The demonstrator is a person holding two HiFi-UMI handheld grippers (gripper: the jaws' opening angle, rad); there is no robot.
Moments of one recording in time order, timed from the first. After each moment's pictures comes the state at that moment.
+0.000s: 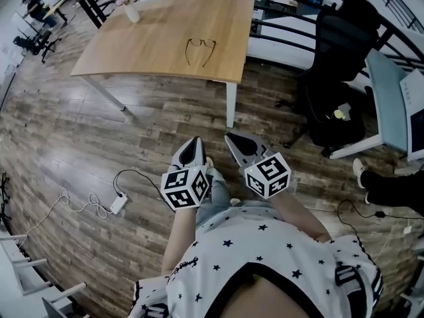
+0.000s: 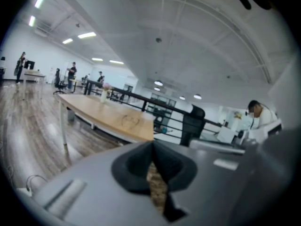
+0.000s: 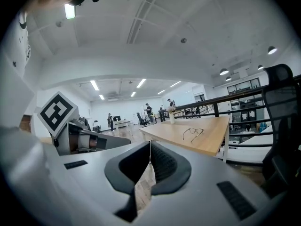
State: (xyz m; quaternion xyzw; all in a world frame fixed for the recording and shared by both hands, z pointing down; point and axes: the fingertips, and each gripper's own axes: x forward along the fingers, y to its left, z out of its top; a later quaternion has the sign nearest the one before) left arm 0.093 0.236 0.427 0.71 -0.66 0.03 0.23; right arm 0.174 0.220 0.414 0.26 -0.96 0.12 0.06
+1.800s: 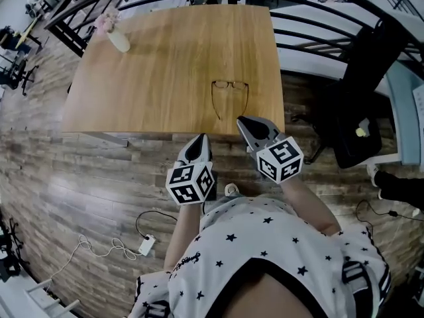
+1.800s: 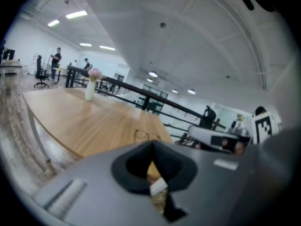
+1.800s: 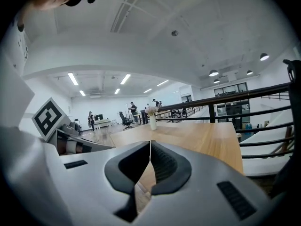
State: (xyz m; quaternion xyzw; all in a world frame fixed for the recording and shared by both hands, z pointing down) left arm -0.100 -0.063 0.448 0.76 -0.59 0.05 0.27; right arm -0.004 -0.098 0.417 0.35 -0.92 0.12 0.08
